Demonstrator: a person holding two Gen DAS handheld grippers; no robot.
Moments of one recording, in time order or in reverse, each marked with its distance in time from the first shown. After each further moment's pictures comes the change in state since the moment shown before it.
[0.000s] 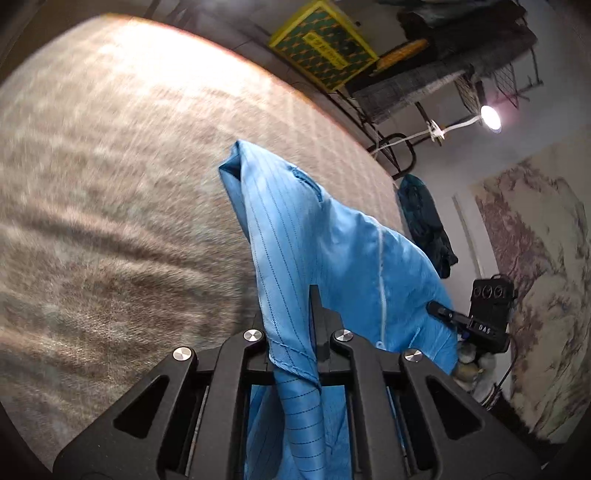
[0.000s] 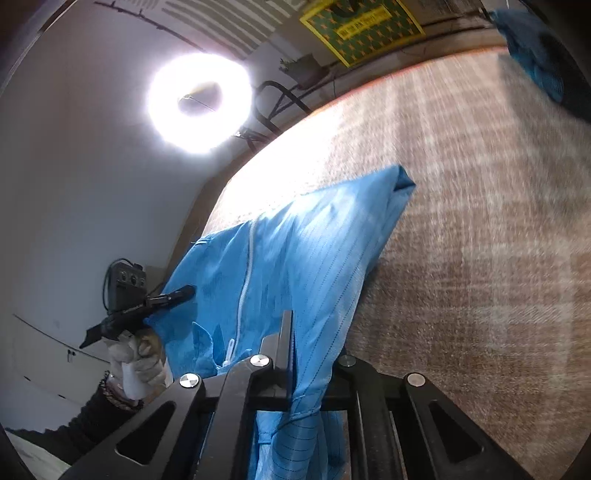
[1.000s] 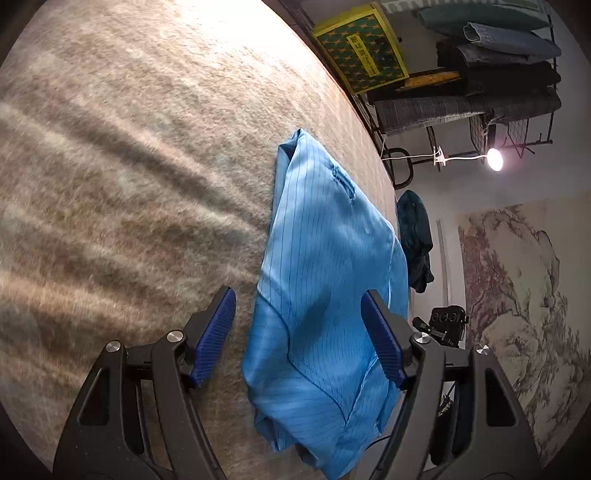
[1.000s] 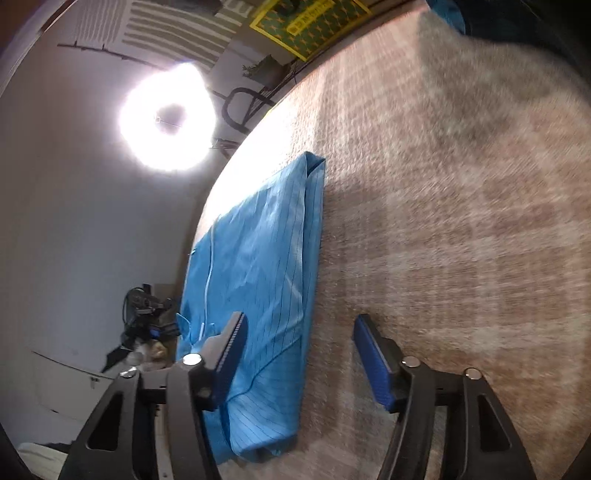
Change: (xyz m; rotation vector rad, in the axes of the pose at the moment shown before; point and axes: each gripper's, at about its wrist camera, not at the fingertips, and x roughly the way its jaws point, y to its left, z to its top) left arm -0.010 0.081 -0.013 -0.241 0.057 -0.125; right arm -0.022 -0.098 -0.004 0.169 0.026 0.058
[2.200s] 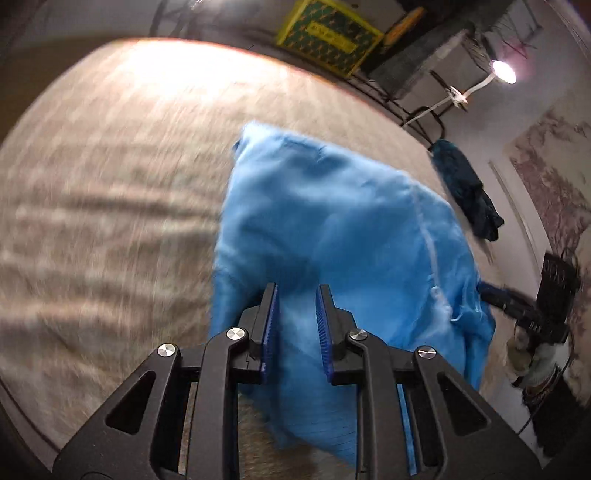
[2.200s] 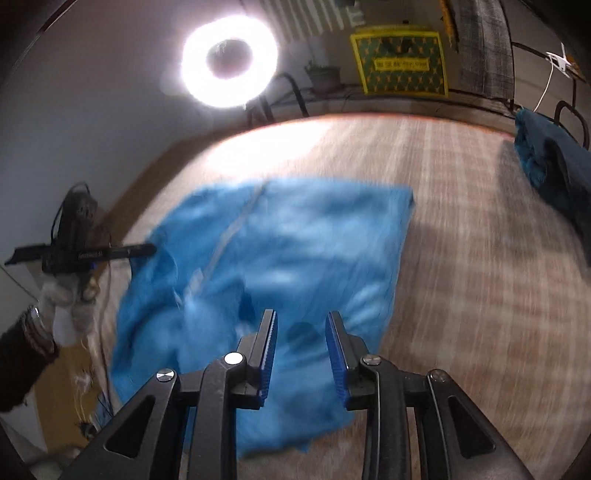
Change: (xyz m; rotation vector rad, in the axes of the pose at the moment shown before) left arm 0.019 -0.054 -0.041 0.343 -0.065 0.337; right arm 0.014 0.108 -0.052 -0.490 -0.029 -0.379
